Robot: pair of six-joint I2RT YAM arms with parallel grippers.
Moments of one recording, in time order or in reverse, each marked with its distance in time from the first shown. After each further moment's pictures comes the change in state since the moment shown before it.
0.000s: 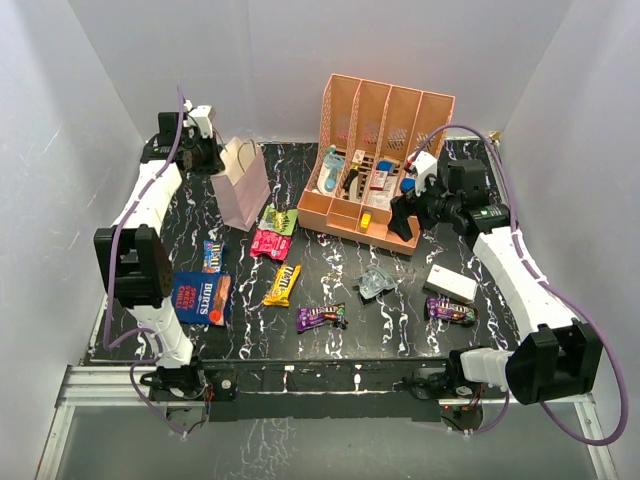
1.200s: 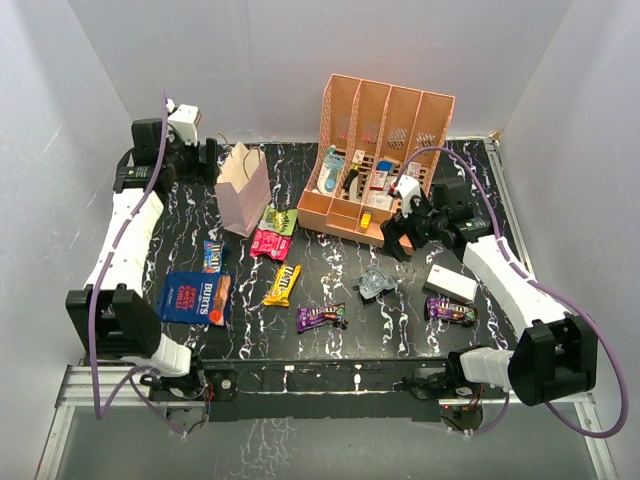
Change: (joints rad) left arm 0.000 -0.357 -0.184 -0.044 -0.100 0.118; right arm 0.072 0.001 -0.148 0.026 0.021 -0.090
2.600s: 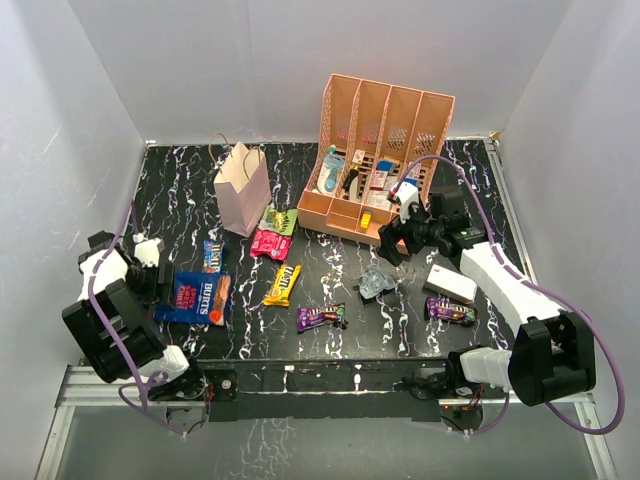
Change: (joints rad) left arm 0.582 -0.111 -0.657 -0.346 0.027 0.470; right arm 0.000 -0.001 -0.105 0.145 -0.042 0.064
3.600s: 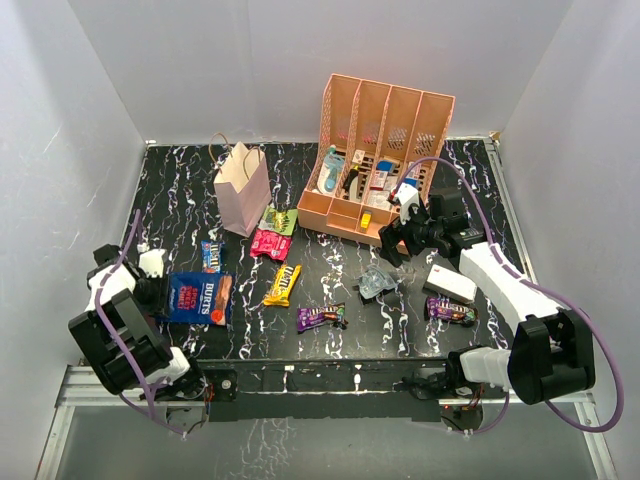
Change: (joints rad) left arm 0.015 -0.071 -0.172 0.166 -0.021 0.037; right arm 0.000 0.008 -0.013 0.003 0.039 0.003
